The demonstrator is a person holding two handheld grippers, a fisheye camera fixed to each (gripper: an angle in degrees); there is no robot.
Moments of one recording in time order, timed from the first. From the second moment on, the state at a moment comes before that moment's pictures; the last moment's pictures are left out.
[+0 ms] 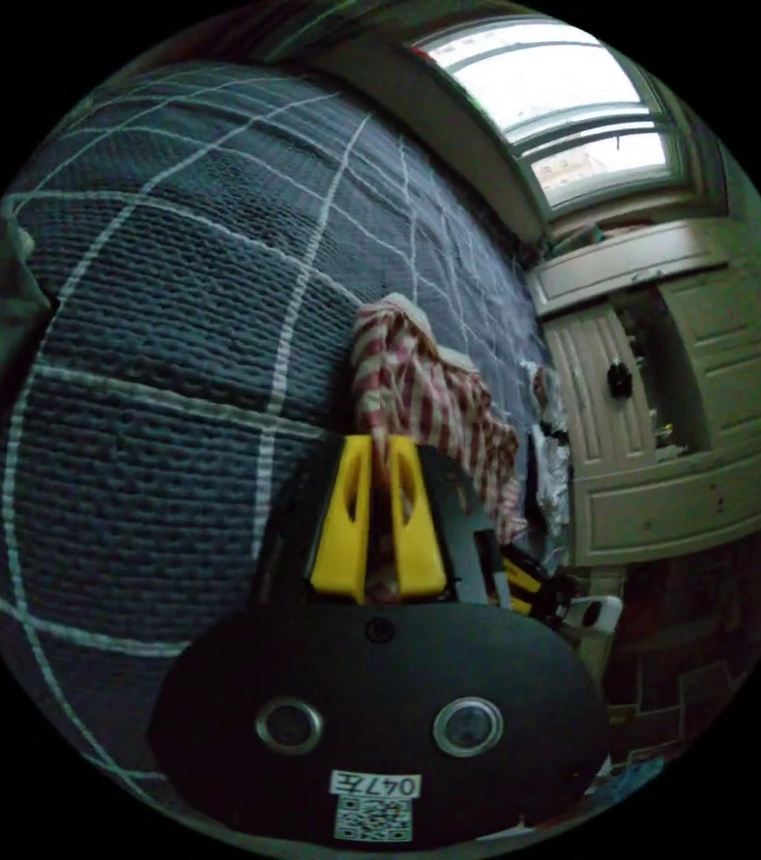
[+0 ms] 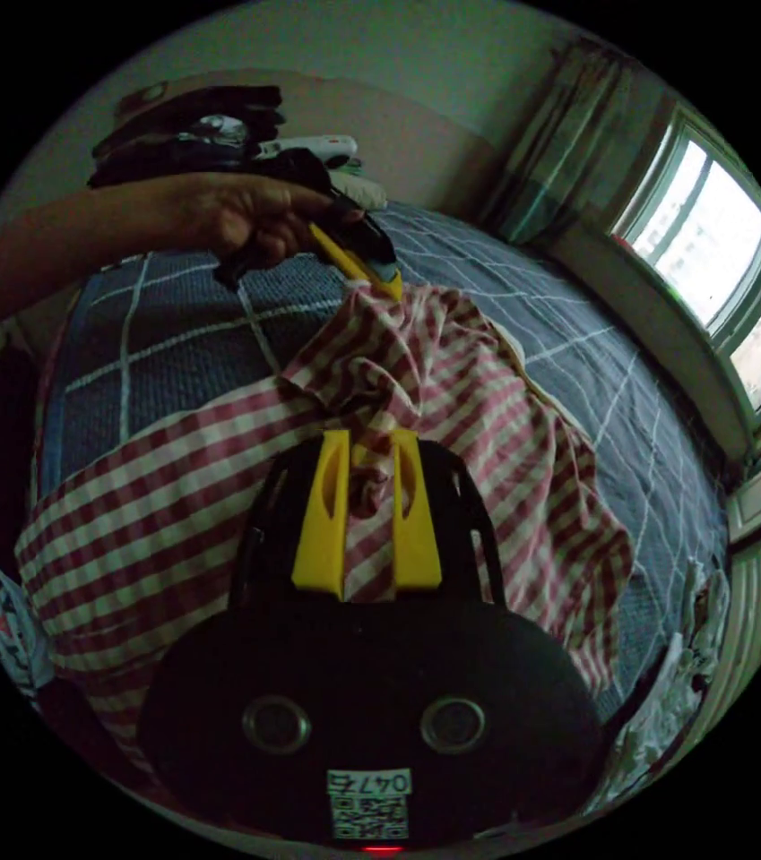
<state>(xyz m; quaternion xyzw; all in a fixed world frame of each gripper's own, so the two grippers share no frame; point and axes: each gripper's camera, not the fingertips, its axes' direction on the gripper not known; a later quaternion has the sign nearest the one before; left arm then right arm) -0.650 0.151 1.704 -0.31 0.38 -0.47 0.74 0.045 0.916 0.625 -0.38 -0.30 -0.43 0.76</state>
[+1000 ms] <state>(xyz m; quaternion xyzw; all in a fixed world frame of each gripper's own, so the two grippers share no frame) -0.576 0.025 1.768 -0.31 0.31 -0.27 0.86 0.072 0.886 0.621 -0.36 -0.35 -0.57 0.65</state>
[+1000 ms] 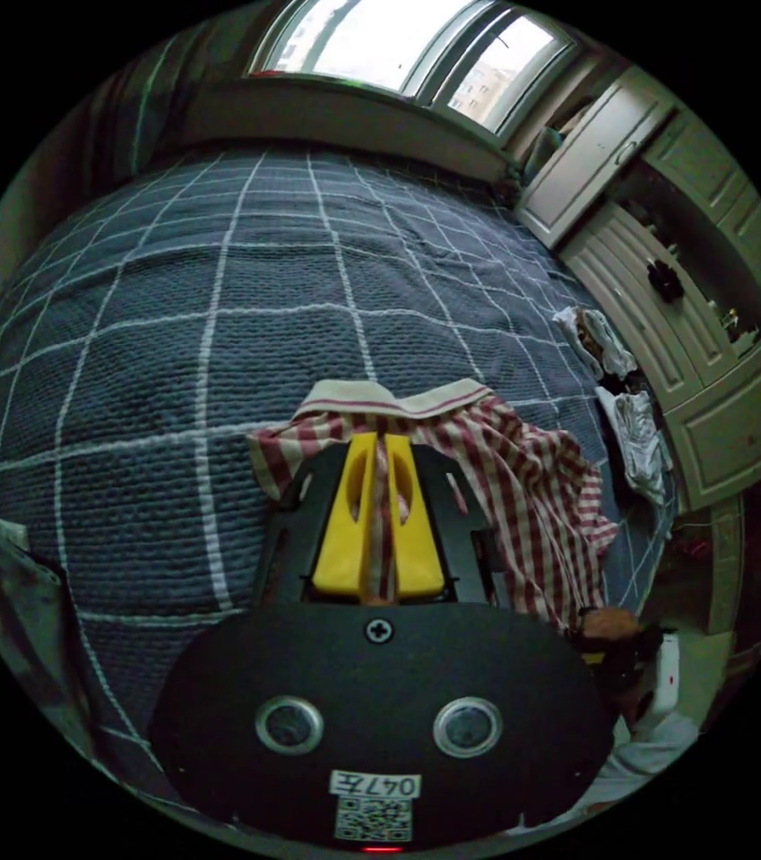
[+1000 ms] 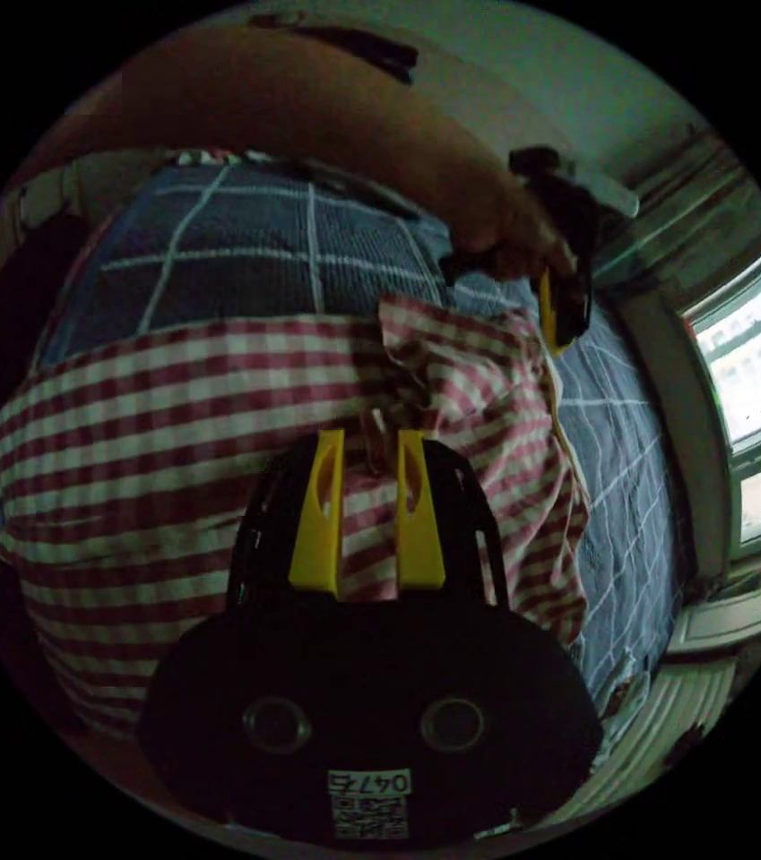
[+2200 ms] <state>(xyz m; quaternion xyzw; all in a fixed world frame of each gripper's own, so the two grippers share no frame) -0.342 0.008 1.547 -0.29 0.42 -0.11 0.85 0.432 0.734 0.332 -0.37 -0.14 -0.22 0.89</state>
